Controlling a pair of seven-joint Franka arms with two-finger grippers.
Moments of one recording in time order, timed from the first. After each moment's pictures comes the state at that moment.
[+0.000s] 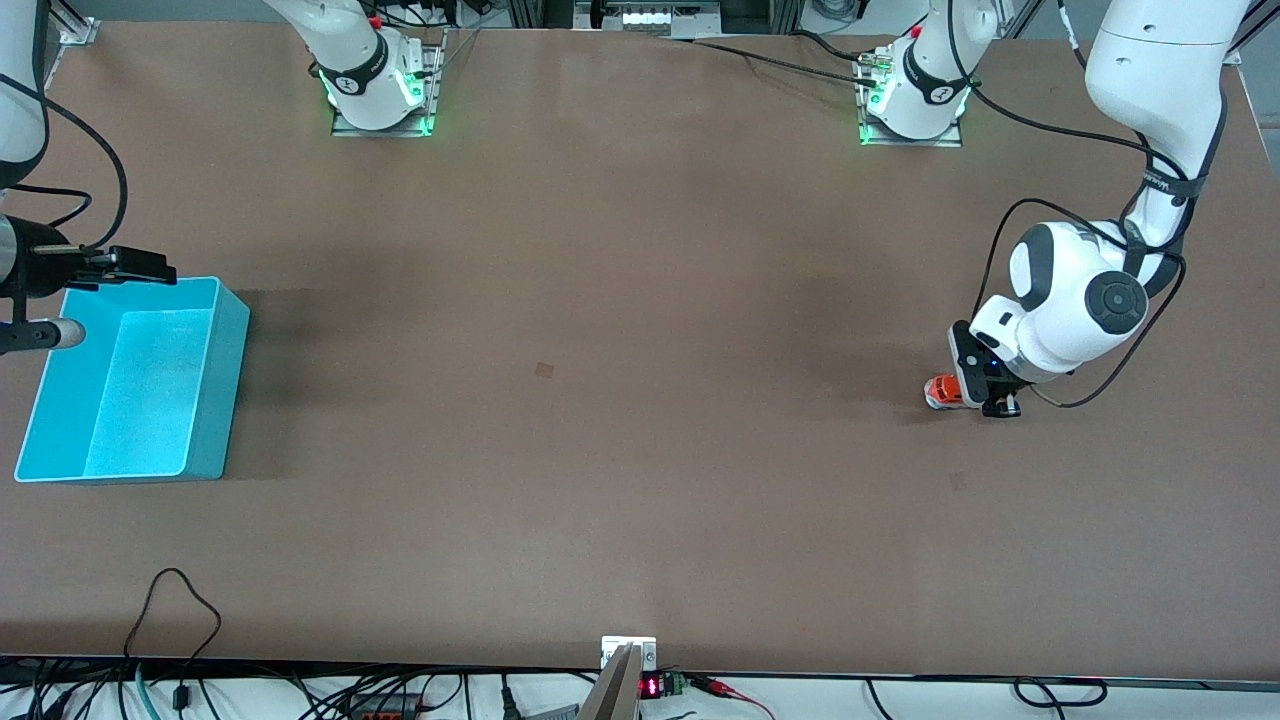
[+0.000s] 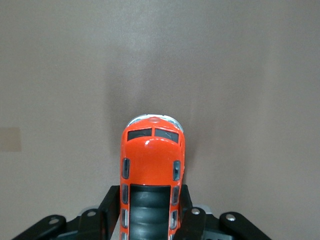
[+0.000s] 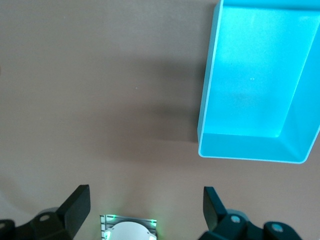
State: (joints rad) left arm 0.04 0.44 -0.01 -2.12 0.01 2.56 1.46; right arm 0.00 0.25 -0.11 -1.46 0.00 1.43 -0.23
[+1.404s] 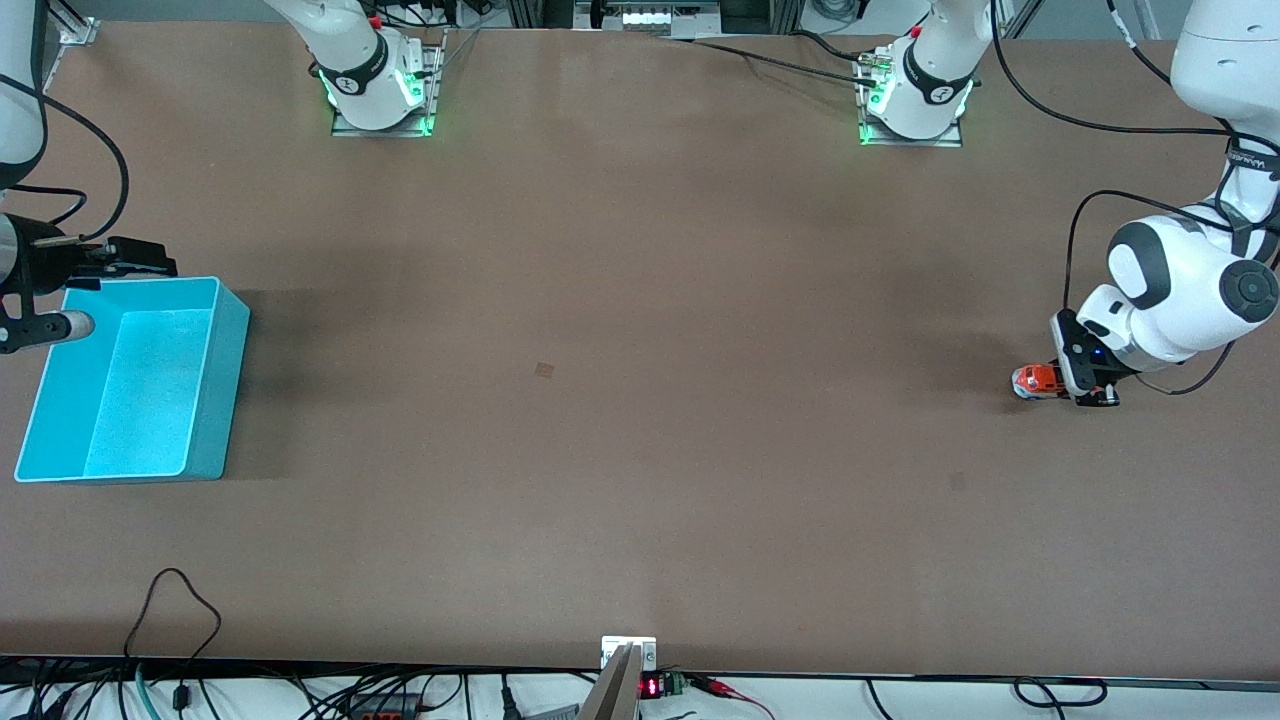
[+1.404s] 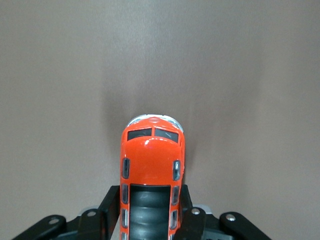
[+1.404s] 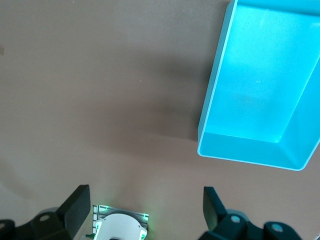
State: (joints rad) left arm 0.31 0.46 -0.01 -2.09 0.01 2.55 1.76; right arm -0.01 0.25 -0.11 -1.46 0.00 1.41 -0.30
